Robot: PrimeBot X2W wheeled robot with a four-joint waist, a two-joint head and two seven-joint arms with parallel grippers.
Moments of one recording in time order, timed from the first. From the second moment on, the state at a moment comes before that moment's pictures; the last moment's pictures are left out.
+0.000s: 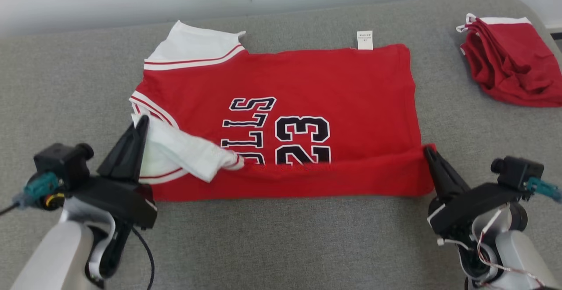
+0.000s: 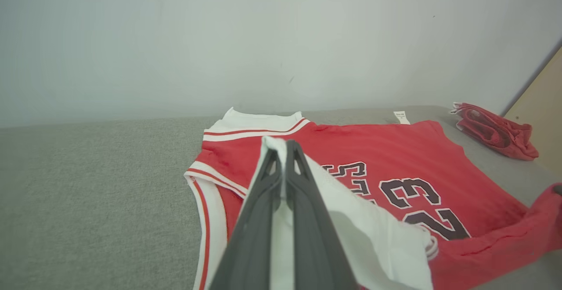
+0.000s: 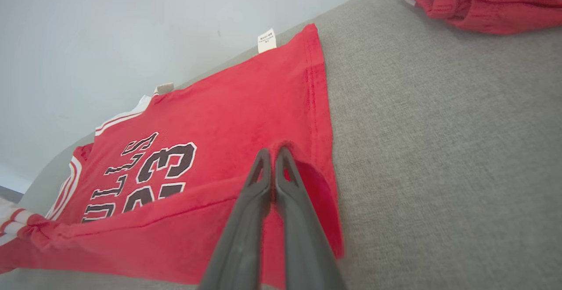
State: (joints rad) left arm -0.43 0.42 -0.33 0.18 -0.65 -0.09 -0.08; right arm -0.25 -0.24 0.02 0.21 0.63 0.13 0.13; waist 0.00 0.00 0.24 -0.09
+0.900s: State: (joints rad) left arm -0.63 0.41 -0.41 0.56 -0.64 -0.12 -0.24; right arm -0.38 -0.32 0.14 0.42 0.60 0.13 -0.04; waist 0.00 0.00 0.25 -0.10
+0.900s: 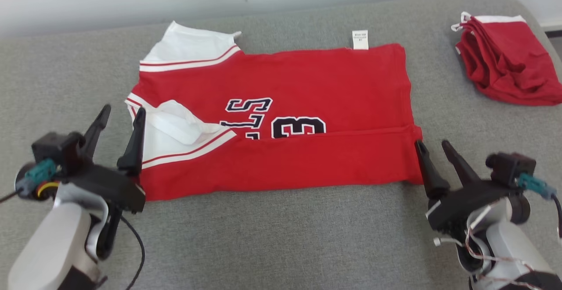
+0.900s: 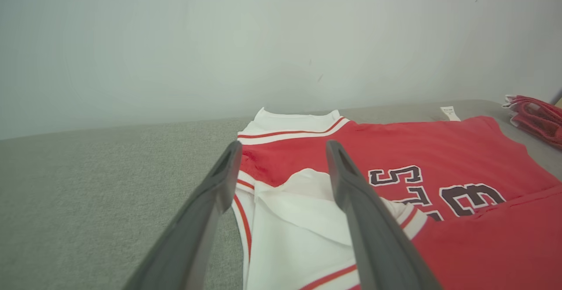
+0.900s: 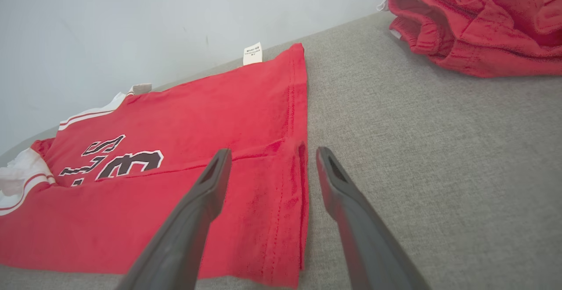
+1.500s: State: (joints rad) left arm -0.34 0.39 -0.39 0.48 -0.66 -0.06 -0.26; right arm -0.25 -0.30 0.08 0.41 0.54 0.13 -0.09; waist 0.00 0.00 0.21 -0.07
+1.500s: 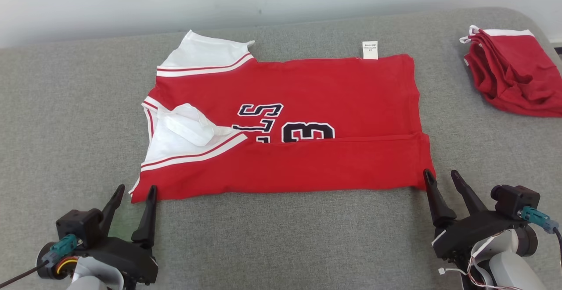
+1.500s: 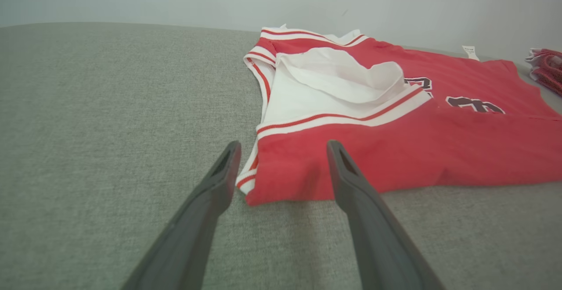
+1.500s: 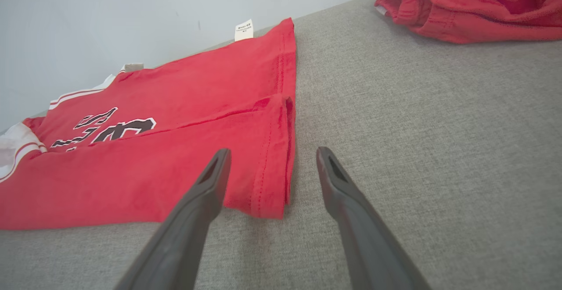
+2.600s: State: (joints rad) left arm -0.27 0.30 -0.35 0.57 -0.67 -0.07 -0.26; right arm -0.25 -0.26 0.11 0.50 0.51 0.13 -0.14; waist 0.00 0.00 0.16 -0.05
